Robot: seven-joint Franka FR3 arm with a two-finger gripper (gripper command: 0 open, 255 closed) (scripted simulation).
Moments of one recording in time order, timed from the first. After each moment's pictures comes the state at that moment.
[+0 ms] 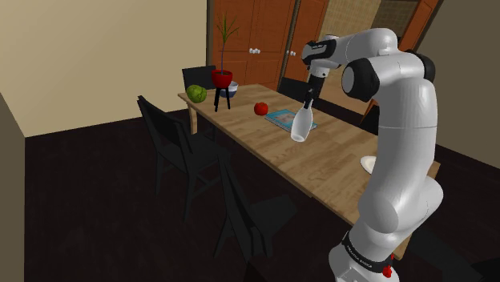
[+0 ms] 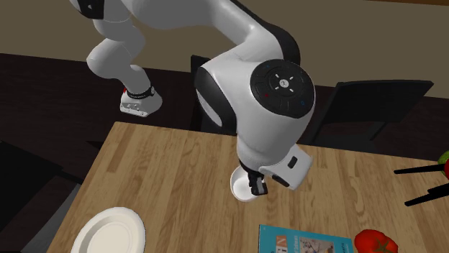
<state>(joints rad) -0.32 0.44 -0.49 -1.42 0.24 1.81 -1.02</state>
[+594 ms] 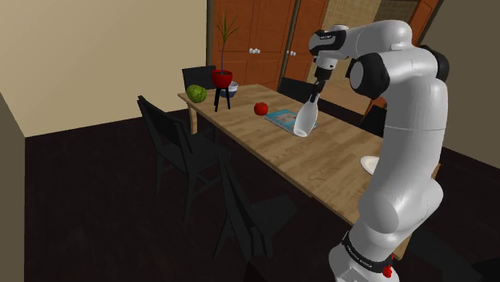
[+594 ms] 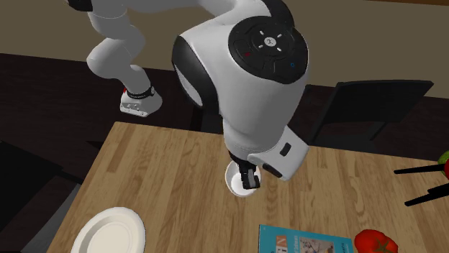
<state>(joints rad) -0.32 0.36 -0.51 -1.41 0.21 1.74 -1.03</state>
